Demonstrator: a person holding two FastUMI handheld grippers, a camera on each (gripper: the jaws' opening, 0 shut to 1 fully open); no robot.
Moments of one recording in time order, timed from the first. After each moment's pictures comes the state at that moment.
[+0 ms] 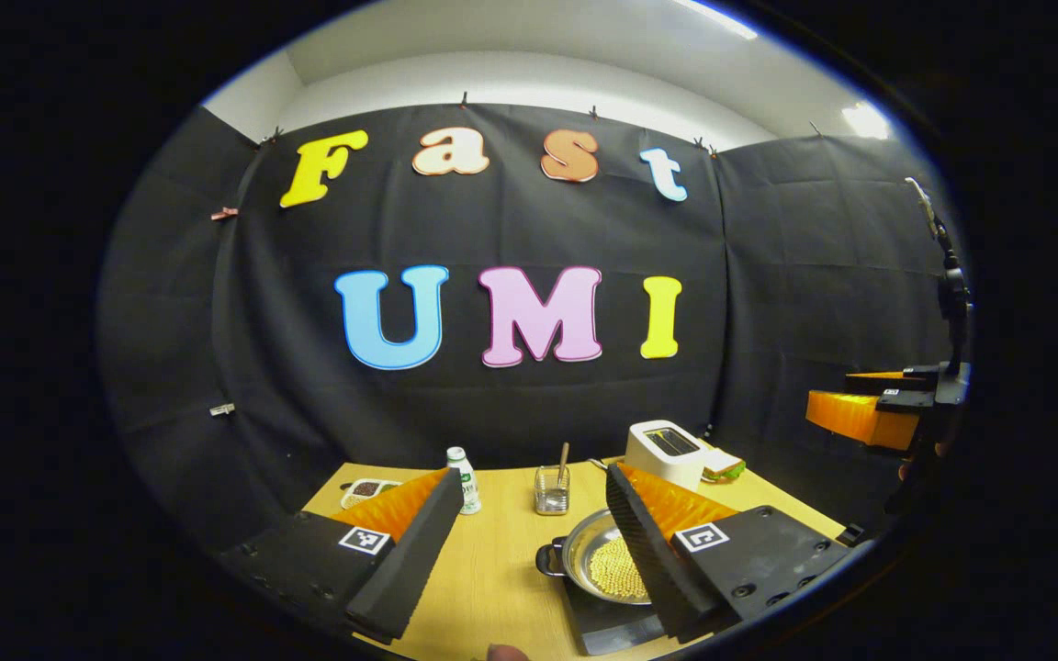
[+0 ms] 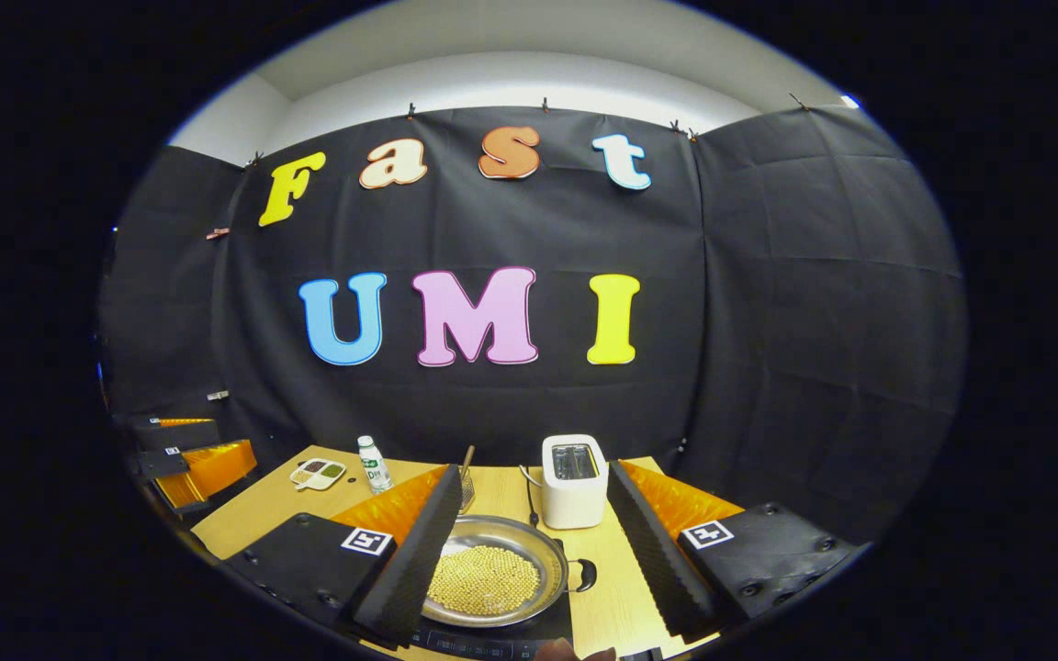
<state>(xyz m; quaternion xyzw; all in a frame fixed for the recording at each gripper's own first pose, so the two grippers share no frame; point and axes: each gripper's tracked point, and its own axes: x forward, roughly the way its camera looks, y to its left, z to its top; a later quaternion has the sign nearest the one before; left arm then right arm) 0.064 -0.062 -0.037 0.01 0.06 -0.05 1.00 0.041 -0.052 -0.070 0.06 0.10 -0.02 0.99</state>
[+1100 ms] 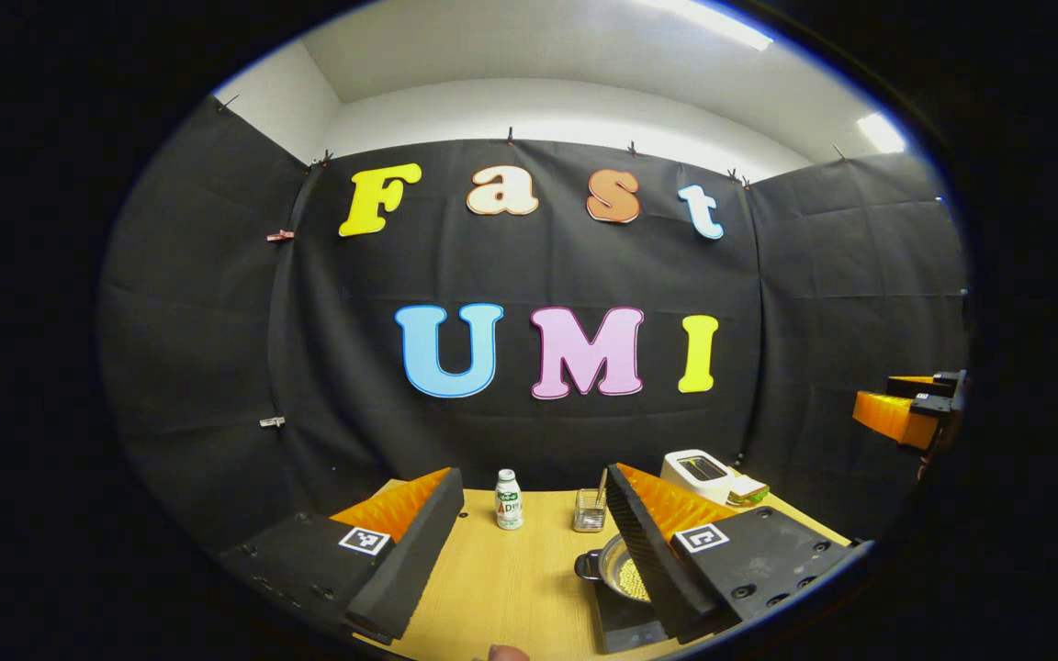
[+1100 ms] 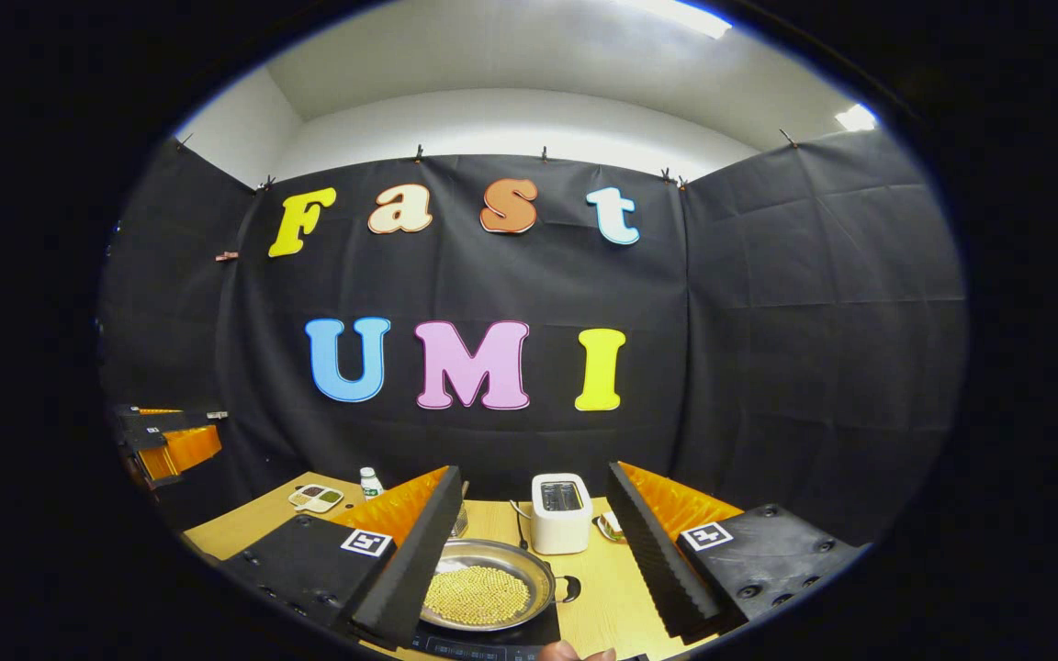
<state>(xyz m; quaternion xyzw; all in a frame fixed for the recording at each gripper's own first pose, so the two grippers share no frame) 0.013 -0.018 -0.012 0.00 0.02 0.00 1.00 -0.001 -0.059 -0.029 0.05 0.04 -0.03 1.00</state>
